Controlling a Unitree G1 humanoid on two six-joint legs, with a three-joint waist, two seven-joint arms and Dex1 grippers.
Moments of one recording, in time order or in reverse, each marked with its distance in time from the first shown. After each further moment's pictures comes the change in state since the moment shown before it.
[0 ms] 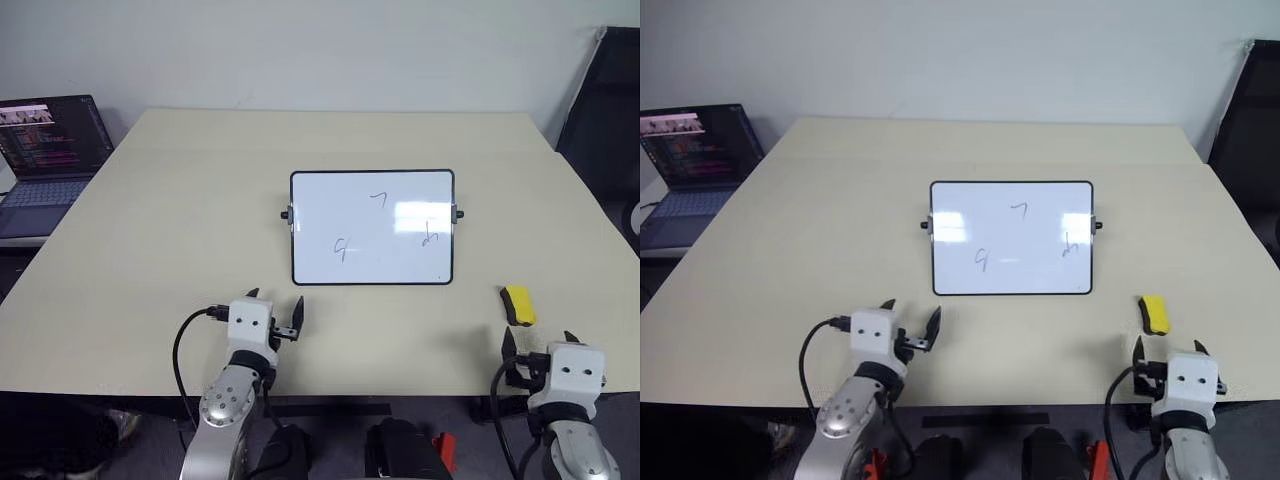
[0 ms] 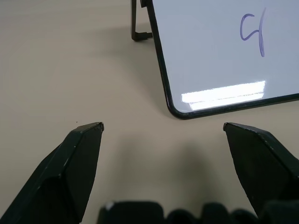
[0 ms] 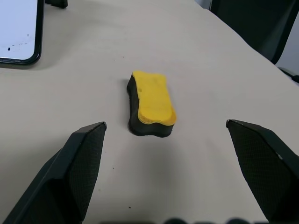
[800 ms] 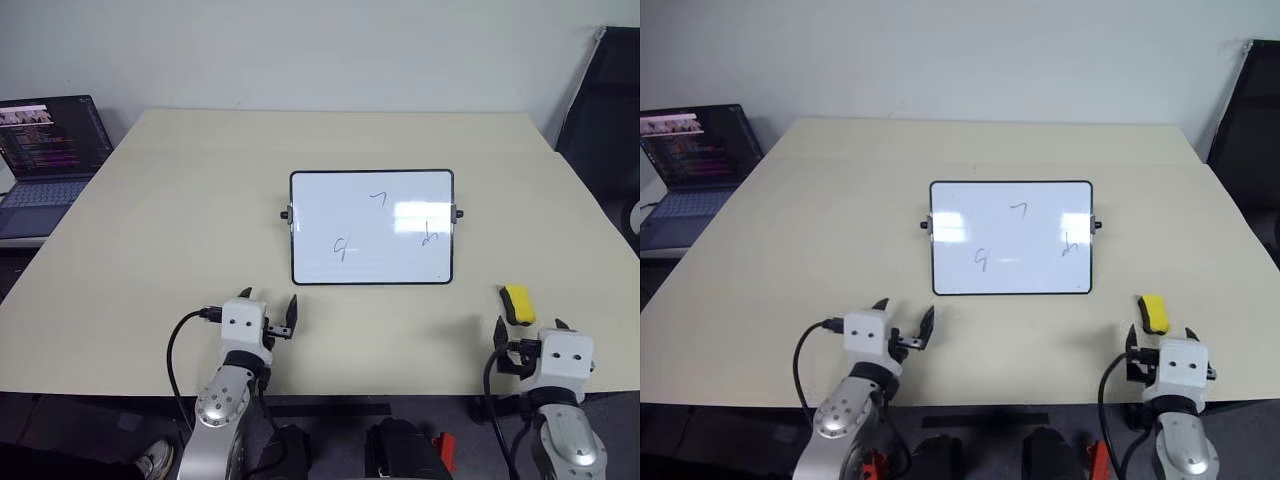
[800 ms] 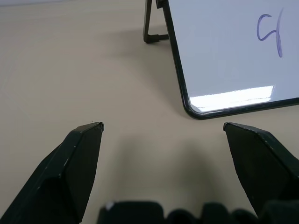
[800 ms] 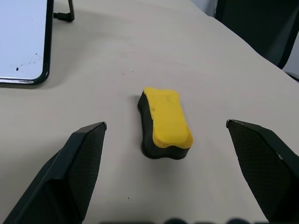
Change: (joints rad) left arm -0.018 0.006 0.030 0.061 -0.009 -0.071 0.012; right arm -0.090 0.010 0.022 0.042 -0.005 0.029 -0.017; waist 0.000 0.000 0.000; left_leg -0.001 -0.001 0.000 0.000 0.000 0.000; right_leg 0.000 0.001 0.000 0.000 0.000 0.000
